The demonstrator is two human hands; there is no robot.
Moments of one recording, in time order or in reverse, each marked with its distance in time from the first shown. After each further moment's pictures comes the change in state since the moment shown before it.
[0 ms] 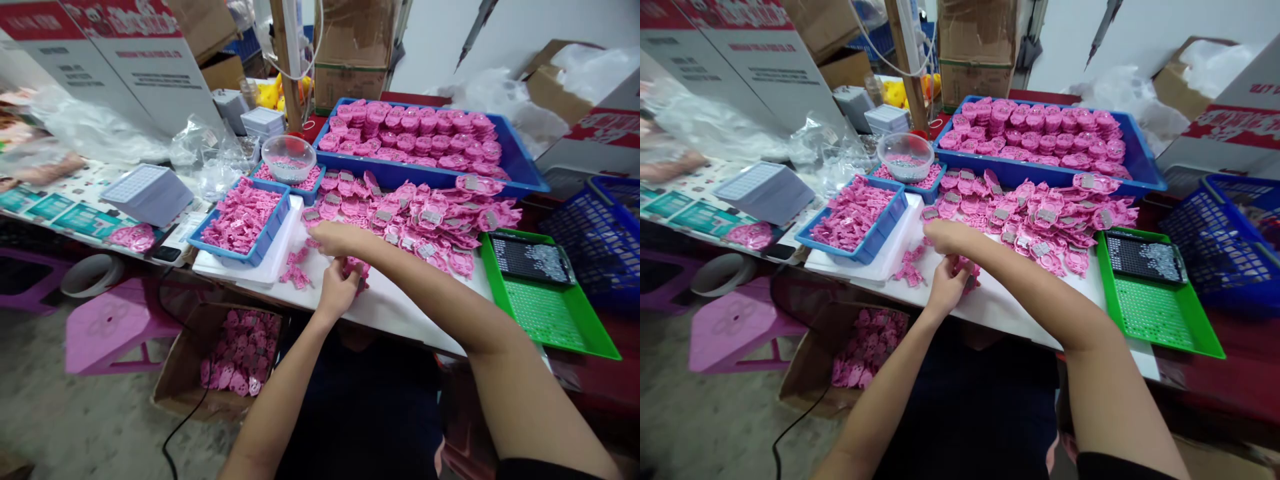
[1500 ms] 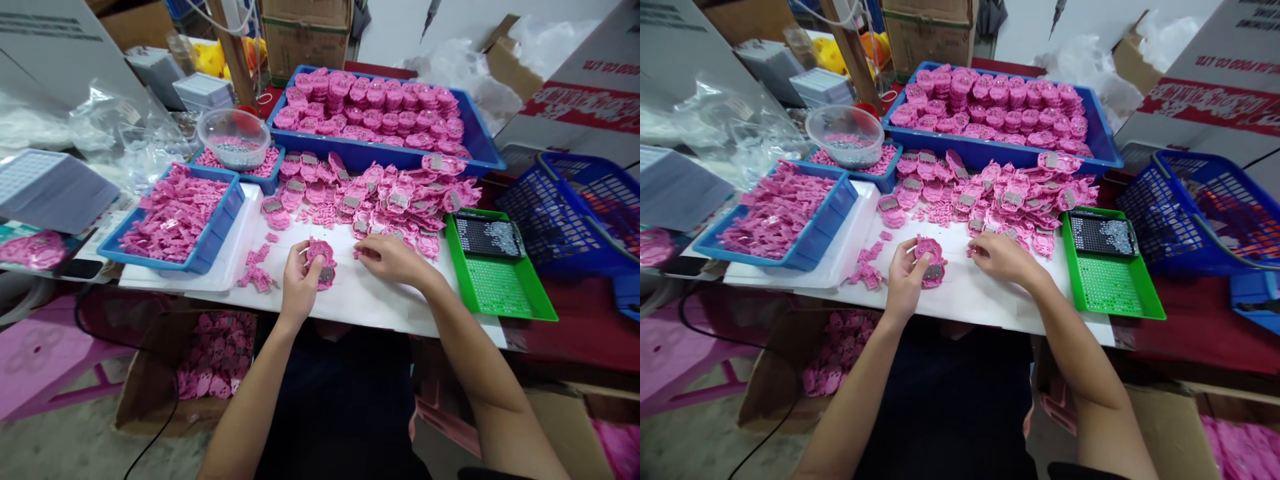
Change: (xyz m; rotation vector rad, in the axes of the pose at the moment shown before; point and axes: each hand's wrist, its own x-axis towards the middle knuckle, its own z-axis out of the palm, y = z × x) left_hand -0.009 -0.002 -0.005 -0.067 0.066 0.030; right_hand -0.157 0.089 0.100 0.380 0.472 0.123
